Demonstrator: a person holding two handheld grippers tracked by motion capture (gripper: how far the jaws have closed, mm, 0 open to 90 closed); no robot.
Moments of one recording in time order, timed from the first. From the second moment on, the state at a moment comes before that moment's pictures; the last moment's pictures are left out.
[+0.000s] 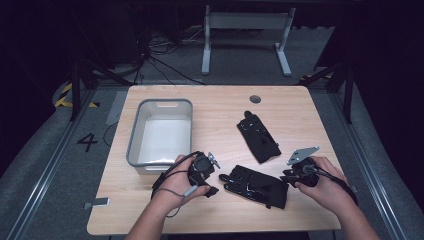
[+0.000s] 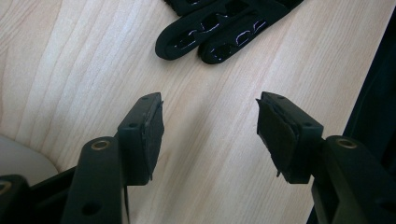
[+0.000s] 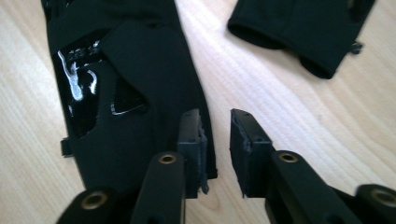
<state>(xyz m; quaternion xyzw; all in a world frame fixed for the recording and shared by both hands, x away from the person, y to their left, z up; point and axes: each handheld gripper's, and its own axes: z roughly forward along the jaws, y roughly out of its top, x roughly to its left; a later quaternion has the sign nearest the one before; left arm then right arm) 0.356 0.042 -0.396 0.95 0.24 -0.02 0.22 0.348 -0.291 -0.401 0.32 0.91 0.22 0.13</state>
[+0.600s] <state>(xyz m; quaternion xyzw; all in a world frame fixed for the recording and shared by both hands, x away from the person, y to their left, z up) 0.376 0.030 -0.413 0.94 0.21 0.01 0.28 0.342 -0.310 -0.398 0.36 0.89 0.25 0.09</state>
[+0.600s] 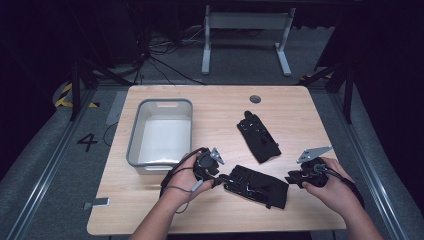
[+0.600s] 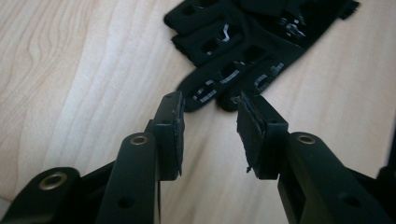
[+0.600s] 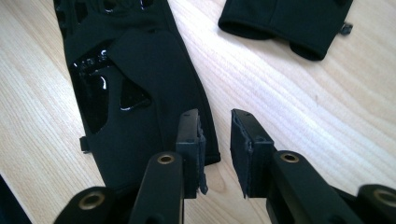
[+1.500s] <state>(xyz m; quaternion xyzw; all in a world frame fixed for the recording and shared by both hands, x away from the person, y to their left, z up) 0.384 0.010 -0.441 0.95 0.21 0.02 0.23 0.343 -0.293 -0.434 0.41 0.89 0.21 0.06</state>
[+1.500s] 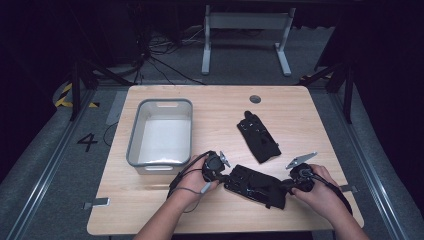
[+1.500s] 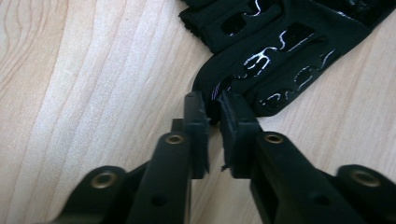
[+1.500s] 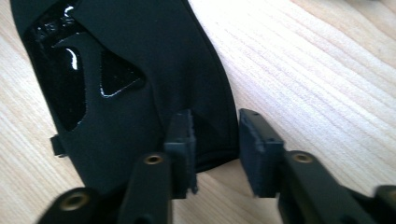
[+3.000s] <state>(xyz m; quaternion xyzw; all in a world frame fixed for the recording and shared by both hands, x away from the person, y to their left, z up) 0.359 0.038 -0.401 0.92 0.28 -0.02 0.28 0.353 -0.306 -0.403 0.41 0.86 0.28 0.11</state>
